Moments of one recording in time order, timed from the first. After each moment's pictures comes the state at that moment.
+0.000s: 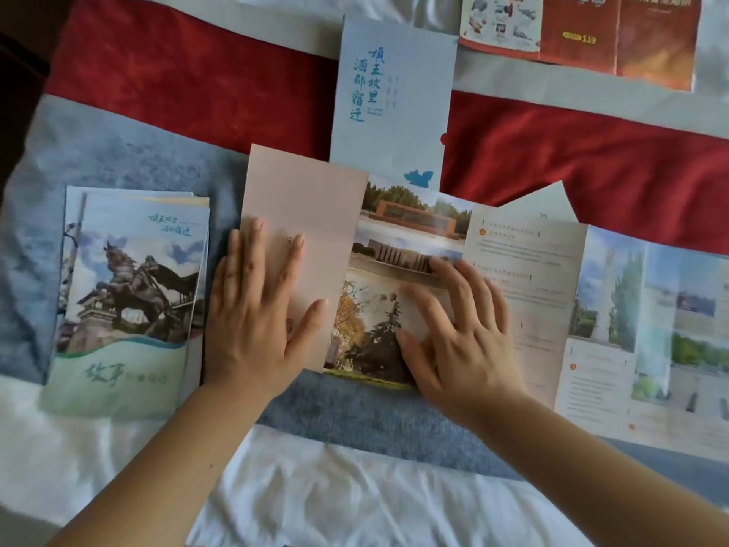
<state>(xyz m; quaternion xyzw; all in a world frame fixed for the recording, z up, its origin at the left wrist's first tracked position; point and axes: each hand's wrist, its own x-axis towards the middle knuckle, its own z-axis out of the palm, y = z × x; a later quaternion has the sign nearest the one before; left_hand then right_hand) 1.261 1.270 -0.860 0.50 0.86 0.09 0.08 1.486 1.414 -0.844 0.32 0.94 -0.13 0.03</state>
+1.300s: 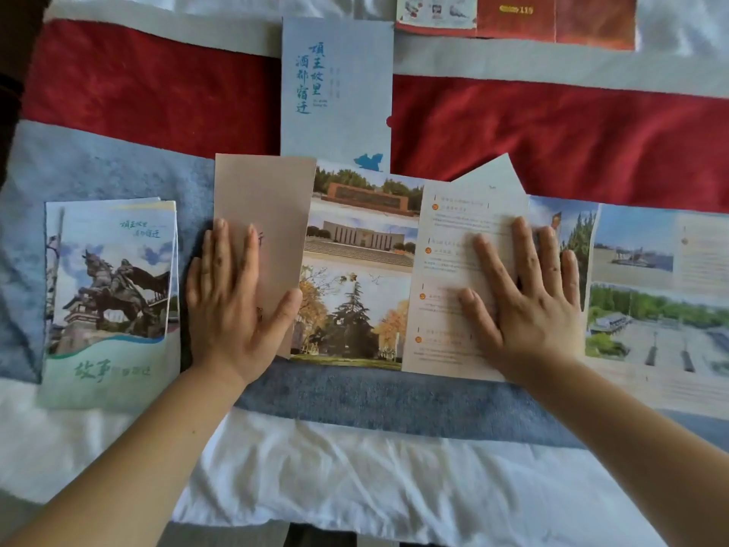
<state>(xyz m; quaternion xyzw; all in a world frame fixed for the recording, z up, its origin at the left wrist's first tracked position) 1.275 1.276 -0.856 0.45 0.88 0.11 0.12 1.580 1.470 -0.863 0.44 0.89 -0.05 0.05</state>
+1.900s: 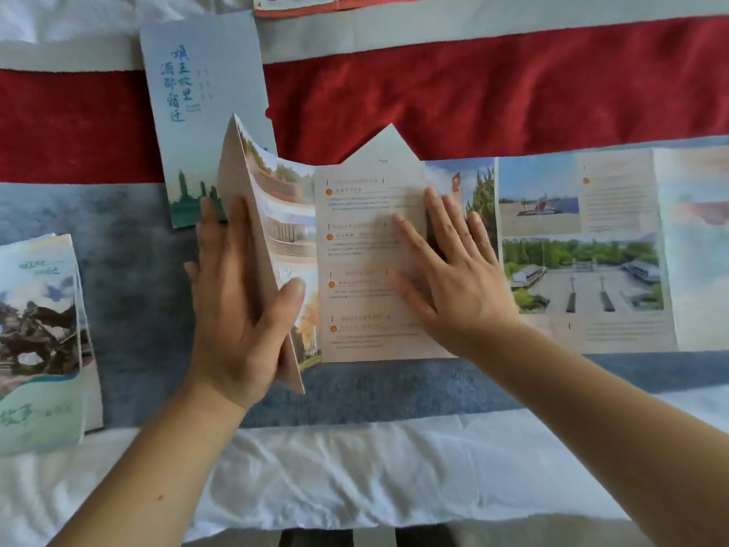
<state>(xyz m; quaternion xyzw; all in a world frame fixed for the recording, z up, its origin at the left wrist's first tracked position) 1.370 1.352 -0.792 0.47 0.77 0.34 0.26 1.597 1.480 -0.848 0.40 0.90 -0.14 0.04</state>
